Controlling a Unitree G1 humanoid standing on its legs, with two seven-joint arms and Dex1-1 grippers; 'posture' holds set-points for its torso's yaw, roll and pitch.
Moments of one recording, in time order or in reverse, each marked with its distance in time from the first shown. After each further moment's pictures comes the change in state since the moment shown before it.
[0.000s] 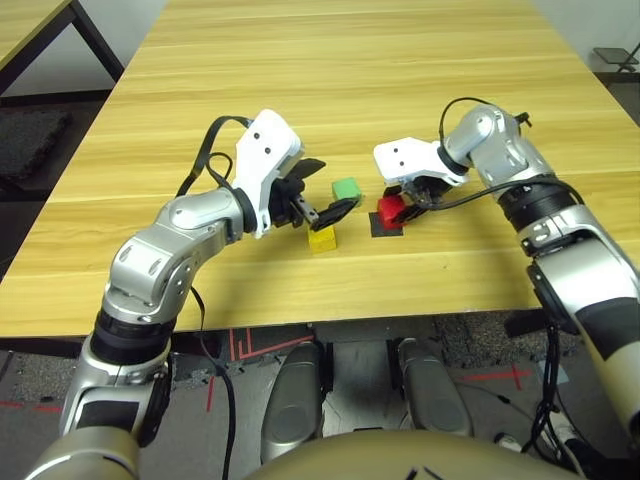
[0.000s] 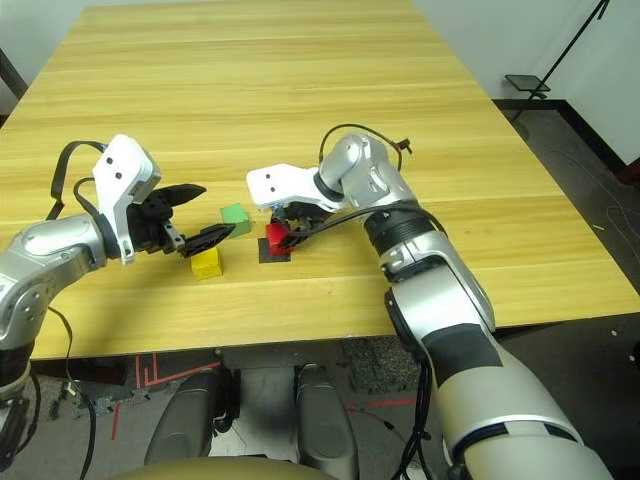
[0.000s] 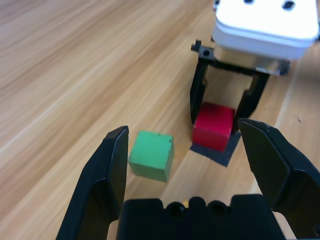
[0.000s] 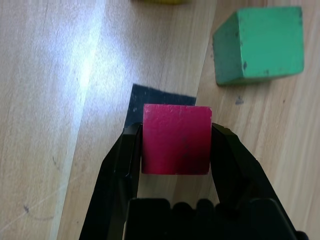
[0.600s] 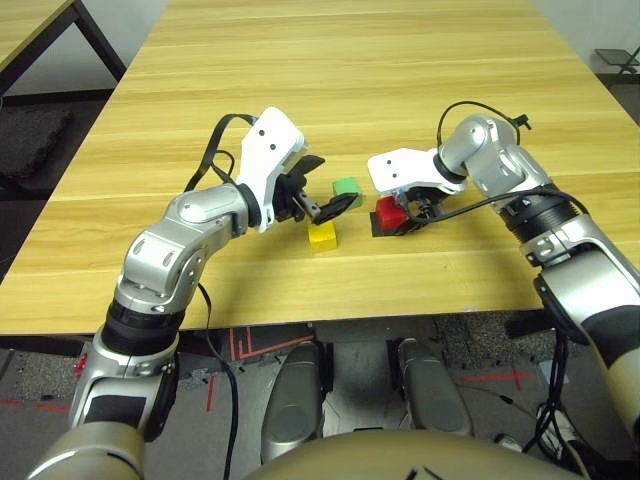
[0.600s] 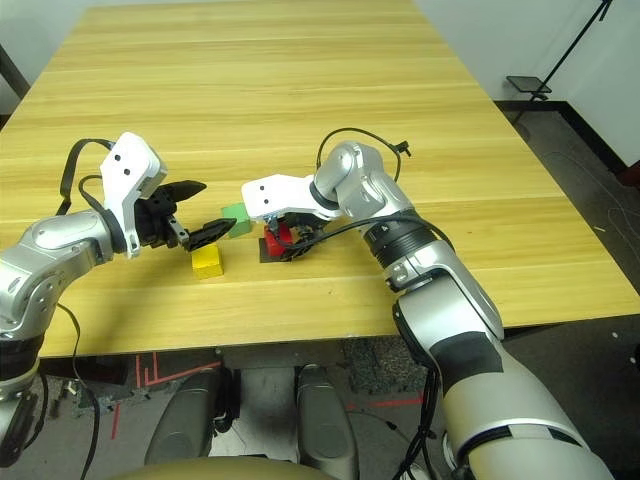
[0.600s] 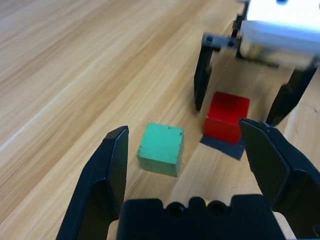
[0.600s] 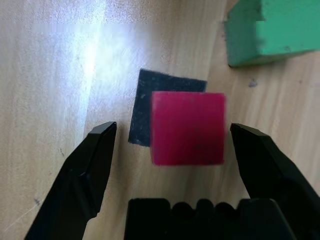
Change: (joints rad) left arm -0.034 0.007 -0.044 0.116 0.072 -0.061 -0.070; right arm 0.027 -0.065 0.032 -0.073 0.060 0.085 -0.008
